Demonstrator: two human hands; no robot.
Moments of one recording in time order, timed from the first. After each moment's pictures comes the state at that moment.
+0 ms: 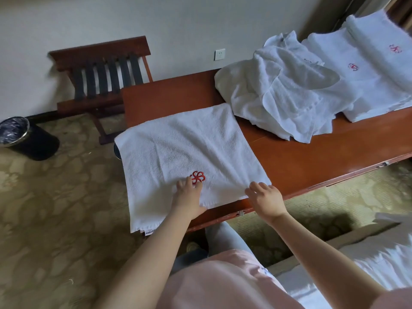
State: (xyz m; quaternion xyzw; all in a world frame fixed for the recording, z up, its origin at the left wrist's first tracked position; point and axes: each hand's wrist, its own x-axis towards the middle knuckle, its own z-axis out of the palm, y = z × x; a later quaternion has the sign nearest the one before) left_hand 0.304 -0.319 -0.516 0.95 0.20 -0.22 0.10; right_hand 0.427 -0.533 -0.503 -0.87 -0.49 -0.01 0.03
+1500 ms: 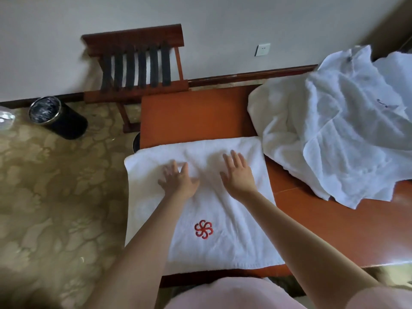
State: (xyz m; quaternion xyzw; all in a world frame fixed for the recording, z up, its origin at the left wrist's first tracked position) left_hand 0.424 -0.189 -0.522 0.82 0.49 -0.22 0.21; right_hand 0.558 -0.320 -0.531 -0.88 -0.42 0.21 0.12
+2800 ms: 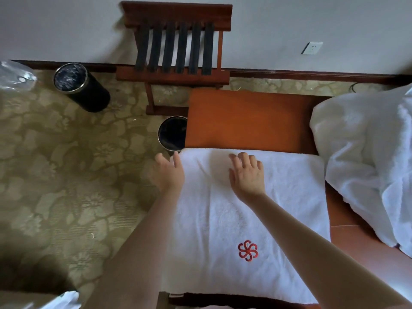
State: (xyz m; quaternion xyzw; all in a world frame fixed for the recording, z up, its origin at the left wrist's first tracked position) left_hand 0.352 -0.062 -0.536 0.62 0.72 0.08 0.28; right_hand 0.505 -0.198 -0.533 -0.85 -0.52 0.04 0.09
